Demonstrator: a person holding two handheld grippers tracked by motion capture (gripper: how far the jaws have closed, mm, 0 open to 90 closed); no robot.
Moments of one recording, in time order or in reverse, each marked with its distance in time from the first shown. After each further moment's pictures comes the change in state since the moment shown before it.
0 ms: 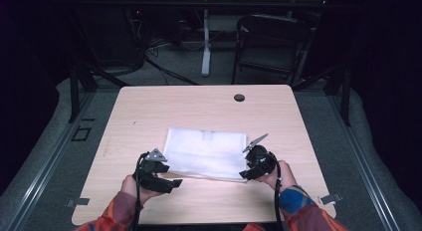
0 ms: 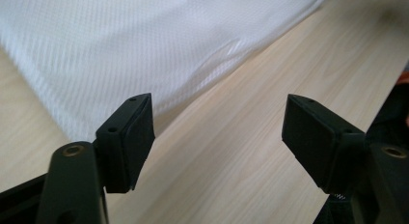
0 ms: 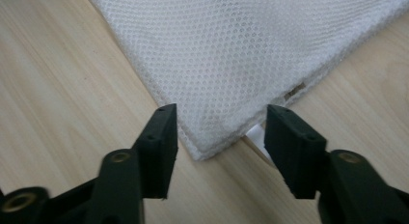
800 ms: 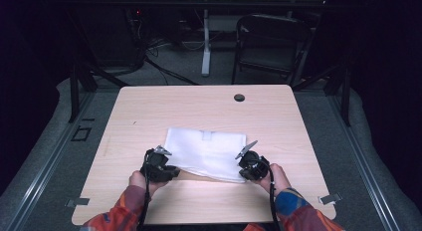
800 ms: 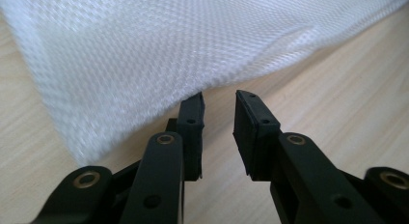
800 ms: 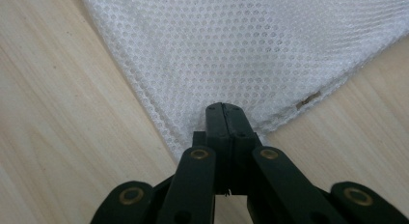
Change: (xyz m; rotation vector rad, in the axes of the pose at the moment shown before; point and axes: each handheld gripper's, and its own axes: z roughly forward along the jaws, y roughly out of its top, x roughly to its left) left arm 0.023 0.000 0.039 0.072 0.055 -0.123; right arm 0.013 0.000 0.025 0.042 -0.074 -0.086
